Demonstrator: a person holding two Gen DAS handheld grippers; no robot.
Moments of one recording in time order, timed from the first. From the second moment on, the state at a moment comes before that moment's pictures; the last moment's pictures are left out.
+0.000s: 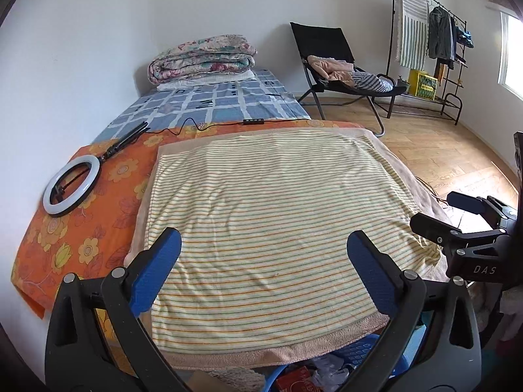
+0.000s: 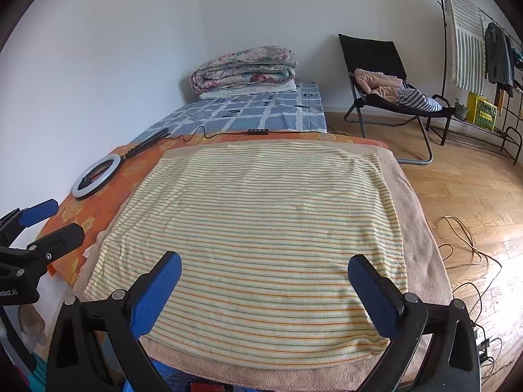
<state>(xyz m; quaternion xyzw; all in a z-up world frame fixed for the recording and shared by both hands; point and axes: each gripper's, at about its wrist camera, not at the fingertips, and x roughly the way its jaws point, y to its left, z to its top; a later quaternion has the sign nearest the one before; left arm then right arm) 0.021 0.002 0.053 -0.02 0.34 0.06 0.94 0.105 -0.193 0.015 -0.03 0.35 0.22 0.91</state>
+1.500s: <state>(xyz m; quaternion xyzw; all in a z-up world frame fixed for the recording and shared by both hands) 0.041 0.013 0.025 -0.07 0.37 0.06 0.92 0.128 -0.195 0.014 0.03 0.35 0.21 0.91</state>
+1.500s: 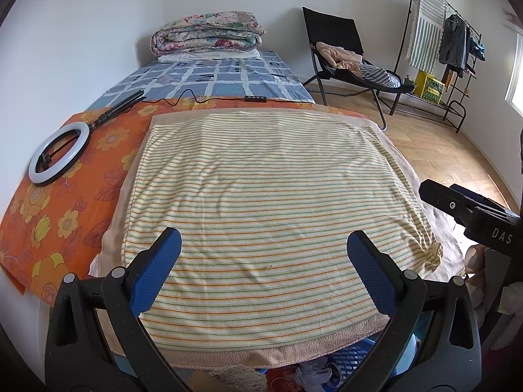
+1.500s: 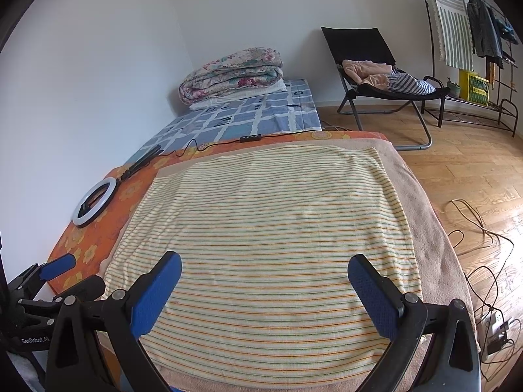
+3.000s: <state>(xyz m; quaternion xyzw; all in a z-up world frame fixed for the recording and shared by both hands) 0.036 0.021 0.021 -0.09 0.38 0.08 0.92 0.117 -0.190 0.013 0.01 0.35 0.22 0.91</state>
